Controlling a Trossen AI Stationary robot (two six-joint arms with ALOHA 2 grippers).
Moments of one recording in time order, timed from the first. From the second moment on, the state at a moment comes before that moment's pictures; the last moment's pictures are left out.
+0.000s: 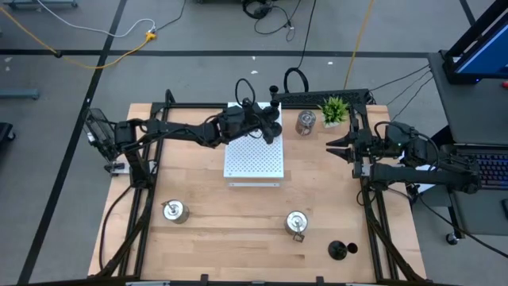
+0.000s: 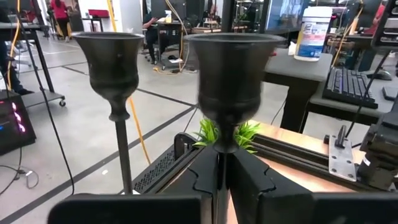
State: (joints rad) left arm 0.27 1.79 1.17 0.58 -0.23 -0.06; right arm -0.21 0.44 0.67 -0.36 -0.15 0.04
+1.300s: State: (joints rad) left arm 0.27 1.78 1.17 0.57 -0.23 -0.05; right arm -0.21 0.44 0.67 -0.36 -0.15 0.04
